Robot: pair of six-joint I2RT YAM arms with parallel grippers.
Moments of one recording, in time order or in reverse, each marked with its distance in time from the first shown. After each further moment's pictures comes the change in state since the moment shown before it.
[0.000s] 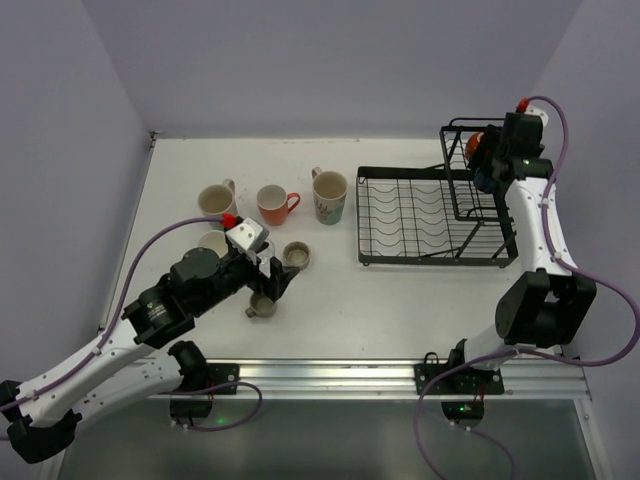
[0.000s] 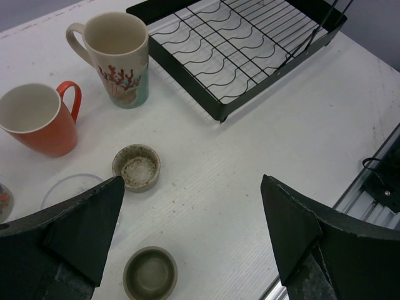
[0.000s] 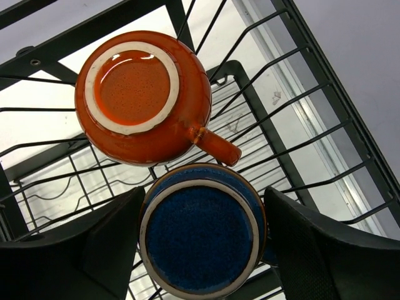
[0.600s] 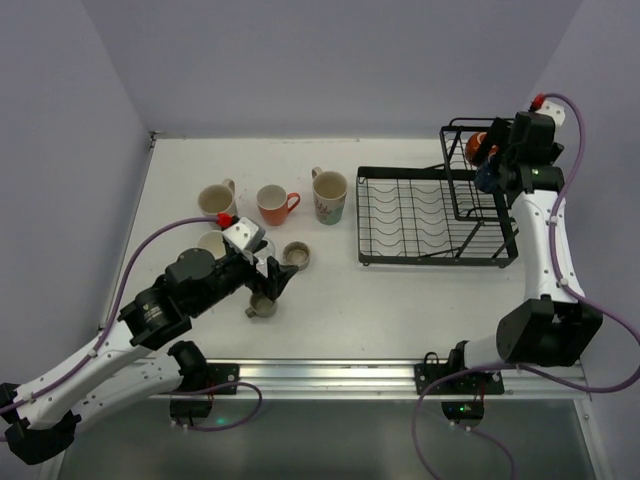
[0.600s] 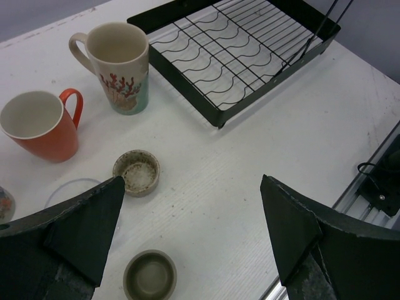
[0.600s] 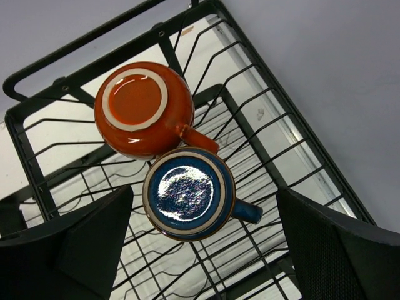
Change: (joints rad) left arm 0.000 -0.011 0.014 -0.004 0.001 0.000; right arm 0.005 -0.129 -0.017 0.013 0.069 0.021
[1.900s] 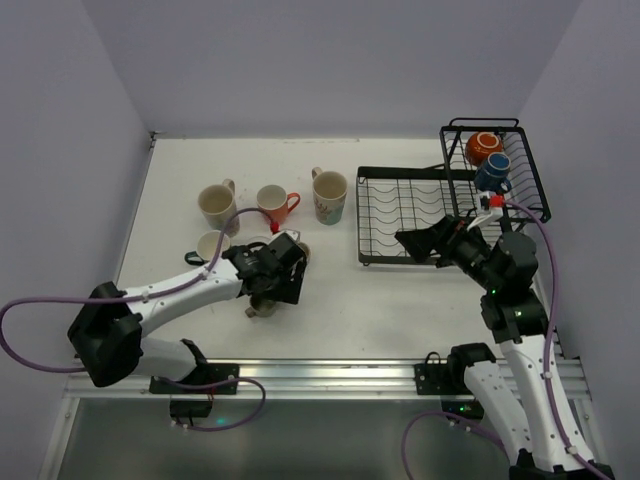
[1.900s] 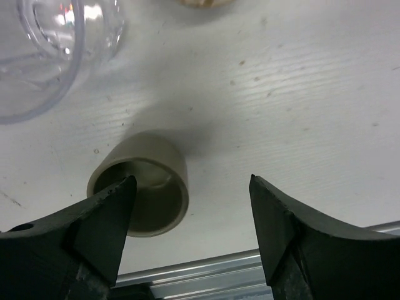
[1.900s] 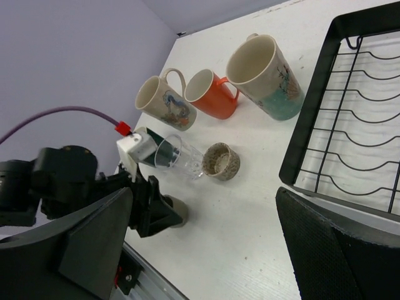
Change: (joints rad) left arm 0.037 0.710 0.091 -0.390 -0.111 -0.458; right arm 0.251 -0.838 -0.781 0.307 -0.818 0.358
